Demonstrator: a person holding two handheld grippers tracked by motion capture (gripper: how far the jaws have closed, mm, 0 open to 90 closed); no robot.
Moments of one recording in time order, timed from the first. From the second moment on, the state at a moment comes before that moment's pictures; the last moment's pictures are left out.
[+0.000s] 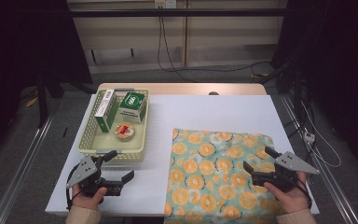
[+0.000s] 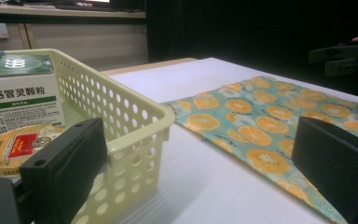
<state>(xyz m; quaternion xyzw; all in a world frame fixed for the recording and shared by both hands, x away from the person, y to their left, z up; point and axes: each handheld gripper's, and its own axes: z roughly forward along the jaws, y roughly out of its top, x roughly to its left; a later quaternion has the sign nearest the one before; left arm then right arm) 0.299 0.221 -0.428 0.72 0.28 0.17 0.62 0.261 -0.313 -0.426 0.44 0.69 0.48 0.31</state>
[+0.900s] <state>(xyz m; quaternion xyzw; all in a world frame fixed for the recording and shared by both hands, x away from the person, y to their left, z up) 0.298 0.221 -0.429 0.72 0.27 0.17 0.62 0.376 -0.303 -0.432 0.43 0.77 0.41 0.22</state>
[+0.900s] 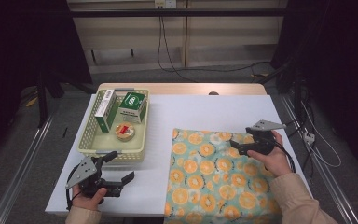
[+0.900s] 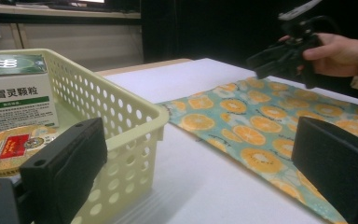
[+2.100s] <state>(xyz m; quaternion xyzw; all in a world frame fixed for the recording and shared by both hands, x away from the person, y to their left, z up) 0.297 0.222 -0.427 0.71 0.28 0.17 0.62 0.414 -0.293 -0.441 0.42 0.80 0.40 0.16</state>
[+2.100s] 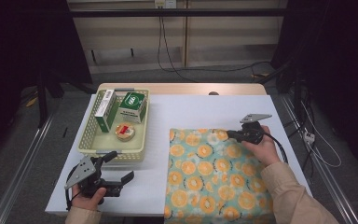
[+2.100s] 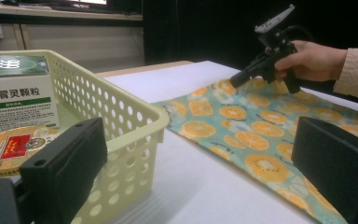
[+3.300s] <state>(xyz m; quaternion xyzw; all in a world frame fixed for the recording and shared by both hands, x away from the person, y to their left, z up) 0.298 0.223 -0.424 0.70 0.29 0.16 0.64 0.514 -0.339 -0.372 0.52 0.69 0.44 0.25</state>
